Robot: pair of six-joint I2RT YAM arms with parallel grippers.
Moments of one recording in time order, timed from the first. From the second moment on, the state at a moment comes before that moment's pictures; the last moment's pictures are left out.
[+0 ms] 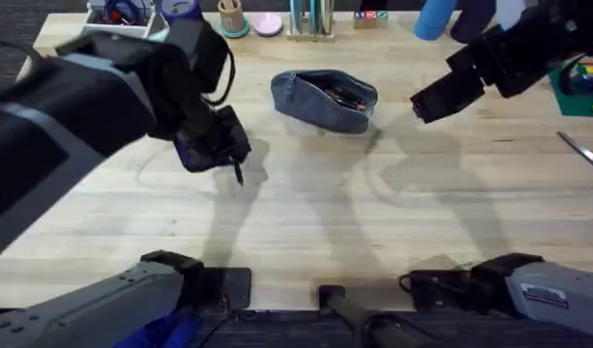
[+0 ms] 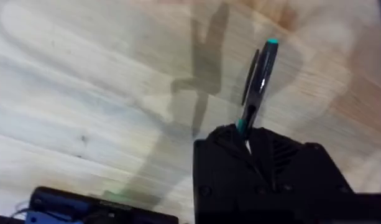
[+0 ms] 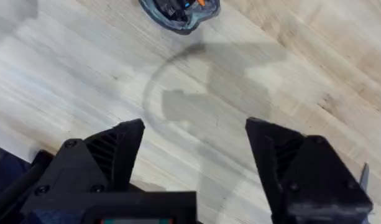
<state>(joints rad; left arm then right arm) -0.24 1.29 0.92 -1.03 0.00 -0.74 0.28 1.36 1.54 -1.40 -0.07 -0.28</state>
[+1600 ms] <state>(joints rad) -0.31 1.36 1.59 -1.23 0.09 0.23 0.28 1.36 1.54 -1.40 -0.07 -0.28</state>
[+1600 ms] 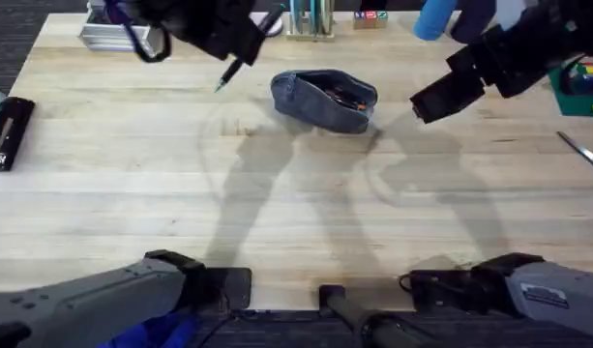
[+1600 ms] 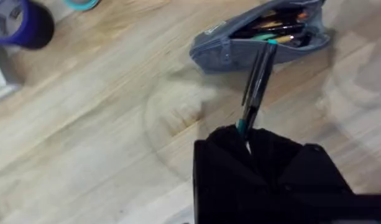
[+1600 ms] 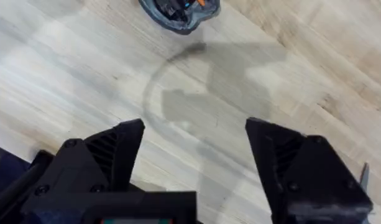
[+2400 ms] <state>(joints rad) -0.40 1.61 1.62 -1.07 0.28 0.78 0.28 1.36 1.54 -1.40 -0.07 -0.28</state>
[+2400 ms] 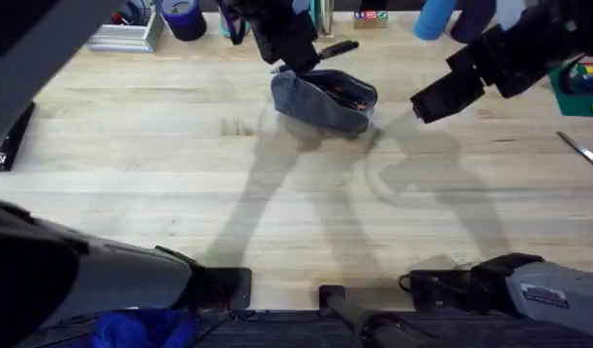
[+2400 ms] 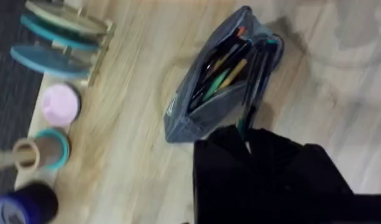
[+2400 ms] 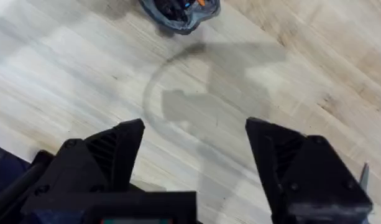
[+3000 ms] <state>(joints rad) -0.40 1.67 1.62 -0.95 0.46 0.96 0.28 1.36 1.54 -1.40 -0.07 -0.28</state>
